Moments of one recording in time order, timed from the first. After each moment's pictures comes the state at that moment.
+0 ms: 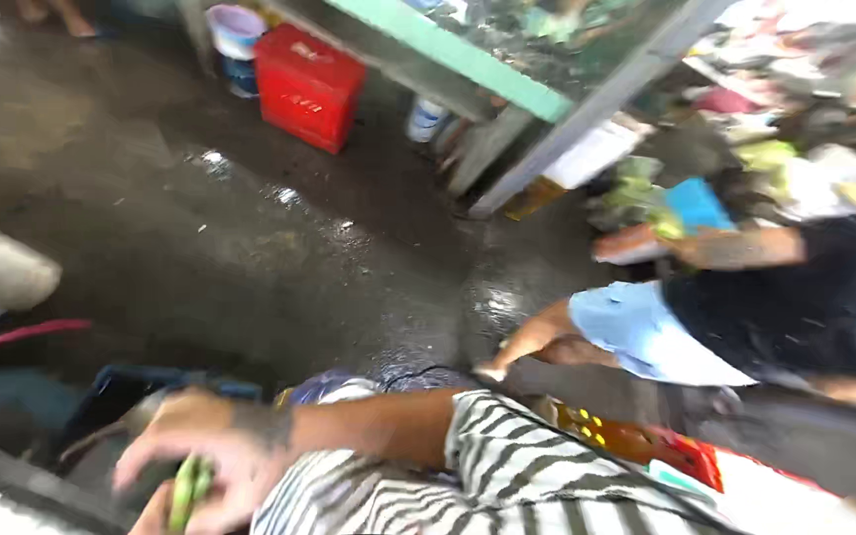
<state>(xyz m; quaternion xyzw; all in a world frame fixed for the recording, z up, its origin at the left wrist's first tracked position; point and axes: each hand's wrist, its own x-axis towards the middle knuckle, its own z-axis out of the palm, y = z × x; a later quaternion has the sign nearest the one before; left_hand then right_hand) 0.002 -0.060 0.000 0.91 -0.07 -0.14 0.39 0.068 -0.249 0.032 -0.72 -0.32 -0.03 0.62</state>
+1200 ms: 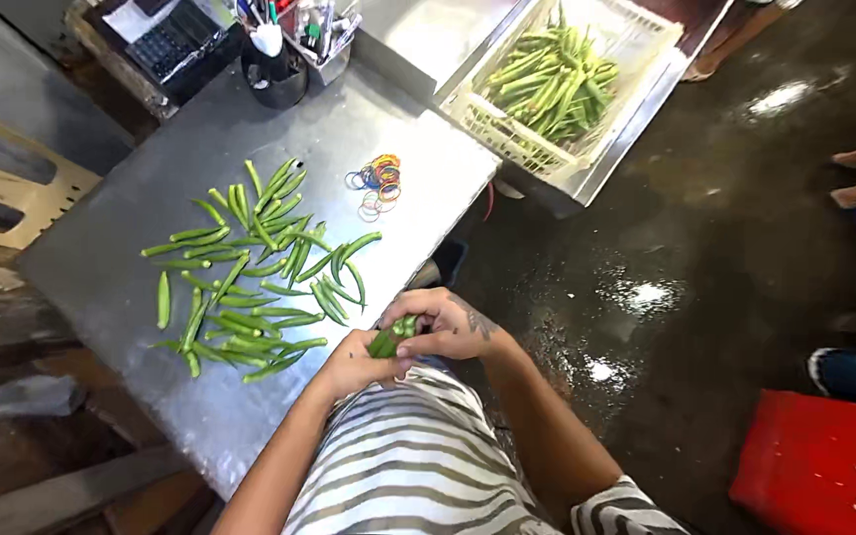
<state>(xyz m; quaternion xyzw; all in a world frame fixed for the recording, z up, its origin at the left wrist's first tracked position) -0.084 -0.048 -0.025 0.52 0.29 0.10 0.80 0.142 -0.079 -0.001 -0.38 -0.61 0.58 0.39</state>
